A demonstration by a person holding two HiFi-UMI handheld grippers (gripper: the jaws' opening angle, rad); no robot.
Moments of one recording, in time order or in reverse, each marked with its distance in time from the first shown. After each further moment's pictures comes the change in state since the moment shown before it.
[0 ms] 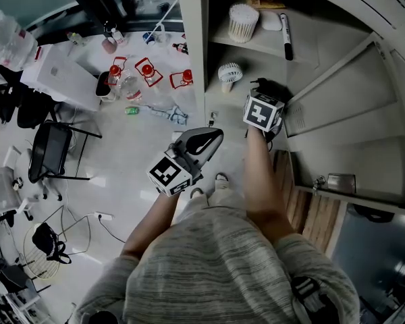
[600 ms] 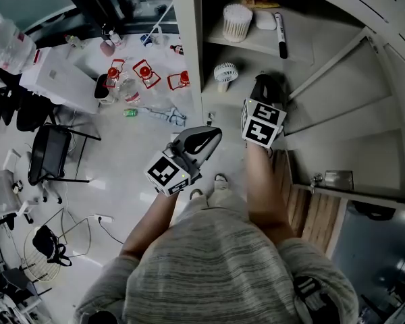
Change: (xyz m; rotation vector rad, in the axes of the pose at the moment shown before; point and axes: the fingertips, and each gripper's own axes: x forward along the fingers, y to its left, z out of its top) left arm 0.003 -0.003 0.006 0.011 -0.011 -0.005; right arm -0.059 0.014 0.058 -0.040 -0.288 0.099
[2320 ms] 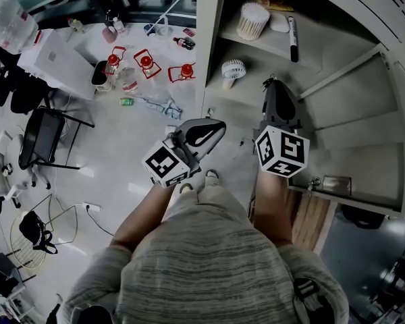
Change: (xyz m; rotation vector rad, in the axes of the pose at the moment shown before) left arm 0.003 -0.001 0.015 0.013 -0.037 -0.021; right arm -0.075 0.013 0.063 0.063 -0.223 0.223
